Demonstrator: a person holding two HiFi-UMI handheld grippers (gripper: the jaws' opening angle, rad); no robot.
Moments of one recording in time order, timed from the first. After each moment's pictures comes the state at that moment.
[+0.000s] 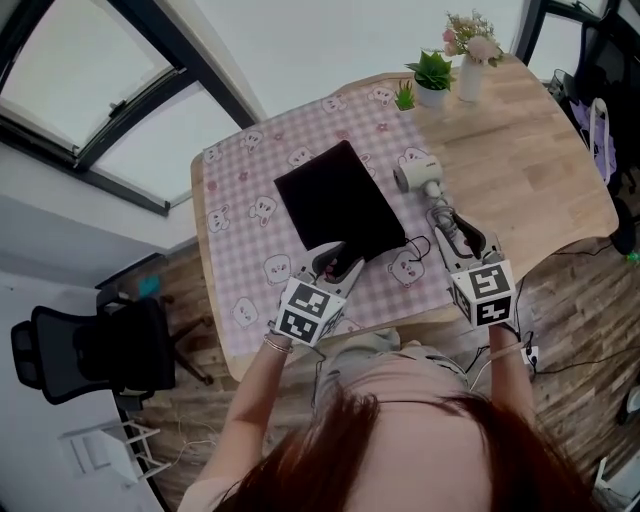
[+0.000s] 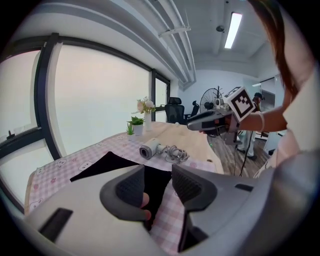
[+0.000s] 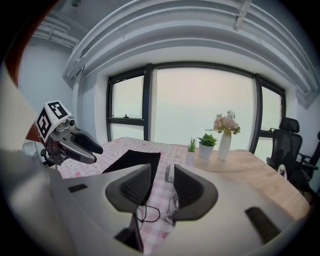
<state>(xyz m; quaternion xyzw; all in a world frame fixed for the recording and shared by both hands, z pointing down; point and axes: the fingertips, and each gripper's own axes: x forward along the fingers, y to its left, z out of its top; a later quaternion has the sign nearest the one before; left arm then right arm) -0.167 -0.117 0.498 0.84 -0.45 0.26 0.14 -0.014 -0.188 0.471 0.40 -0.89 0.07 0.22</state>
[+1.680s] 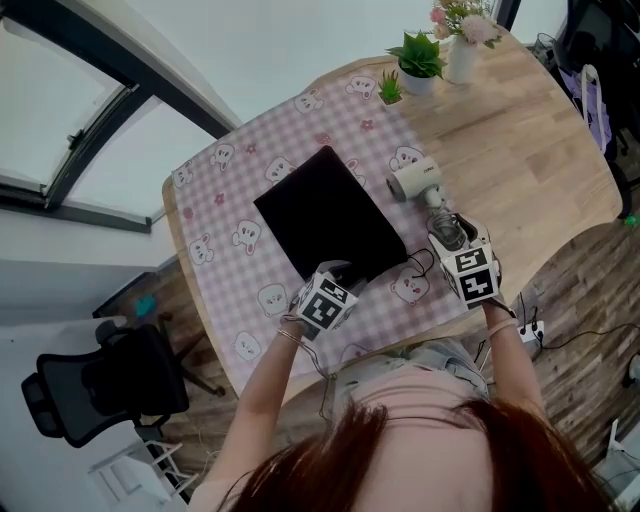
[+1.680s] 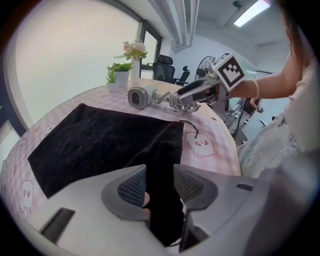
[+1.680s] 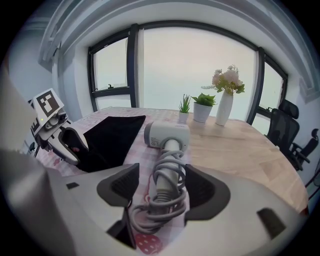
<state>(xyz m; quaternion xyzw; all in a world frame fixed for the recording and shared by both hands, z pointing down) -0.181 -0.155 0.662 0.82 -0.30 0.43 0.24 -0.002 -0.263 0.620 0.42 -0.82 0.15 0.35</state>
